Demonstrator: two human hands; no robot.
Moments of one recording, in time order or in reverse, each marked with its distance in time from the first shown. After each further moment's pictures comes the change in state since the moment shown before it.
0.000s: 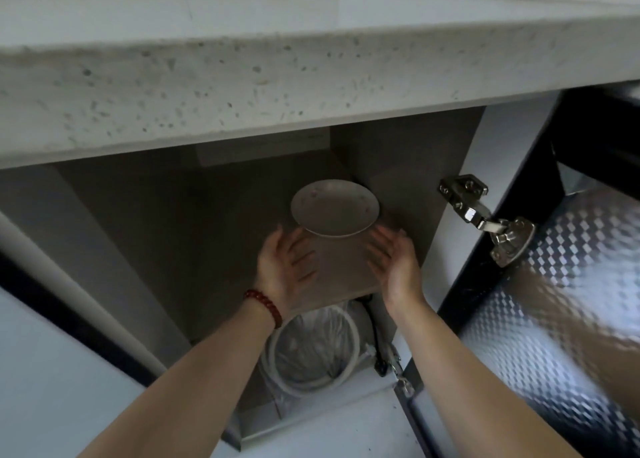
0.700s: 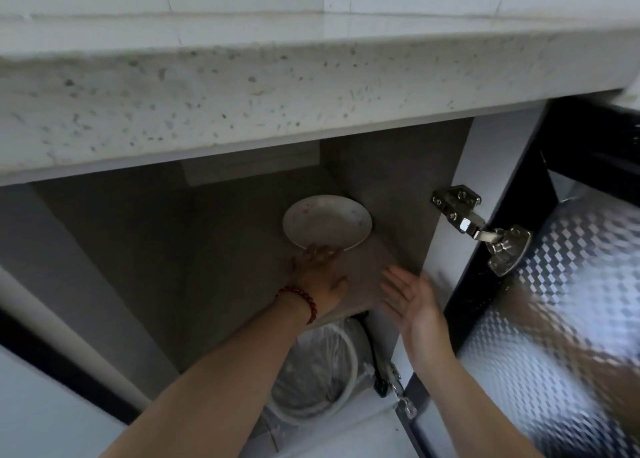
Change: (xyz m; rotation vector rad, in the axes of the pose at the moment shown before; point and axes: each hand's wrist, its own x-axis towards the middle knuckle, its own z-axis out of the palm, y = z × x) left_hand 0.063 -0.036 0.014 1.834 -0.163 0.465; right_hand -0.026 0.019 -0.046 -0.023 -0.023 -0.043
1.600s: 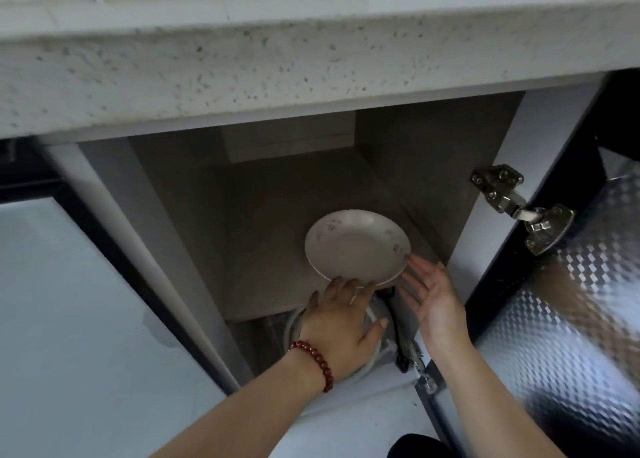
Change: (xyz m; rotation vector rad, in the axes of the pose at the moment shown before) left_hand -0.126 0.016 0.020 -0.045 0.043 0.030; right_hand -0.019 0.014 0.007 0.009 -0.012 0.015
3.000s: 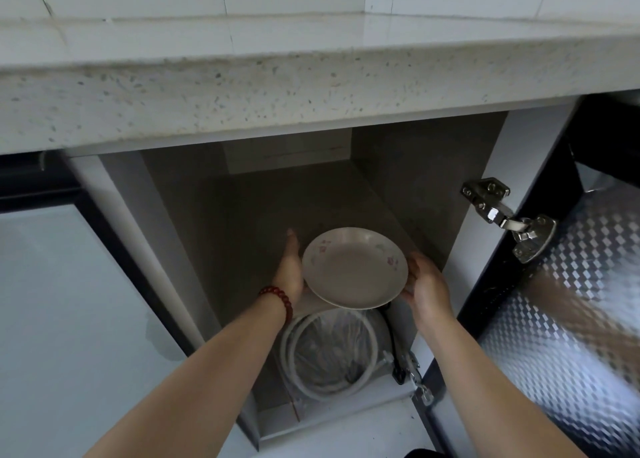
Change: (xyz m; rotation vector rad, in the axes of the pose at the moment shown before) left_hand 0.054 -0.039 -0.059 -1.508 0.213 -0.662; right_hand 0.025 -0.017 0.021 -0.094 0.140 0.061
